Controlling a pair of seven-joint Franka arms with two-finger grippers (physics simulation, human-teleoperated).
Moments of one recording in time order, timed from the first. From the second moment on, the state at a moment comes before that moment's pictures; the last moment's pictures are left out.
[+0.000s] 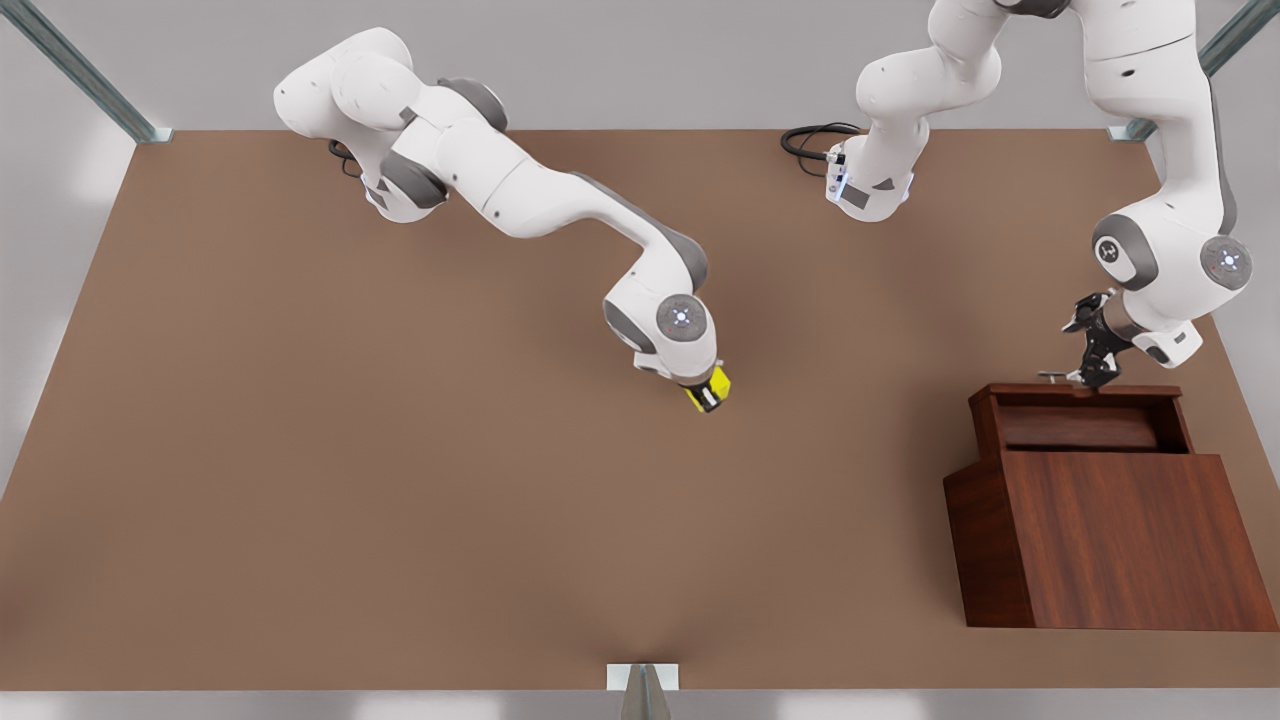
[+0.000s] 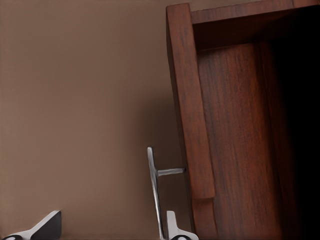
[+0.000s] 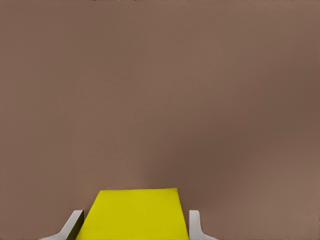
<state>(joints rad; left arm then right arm) 0.22 0.08 0.23 -2.26 0.04 2.31 -1.00 0.76 1.05 0.20 -0.95 -0.07 2.05 1.89</state>
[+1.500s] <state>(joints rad) -0.30 0.57 -0.42 -1.74 0.22 2.31 0.10 -0.13 0.24 0.22 -1.46 0.00 1.70 0.14</state>
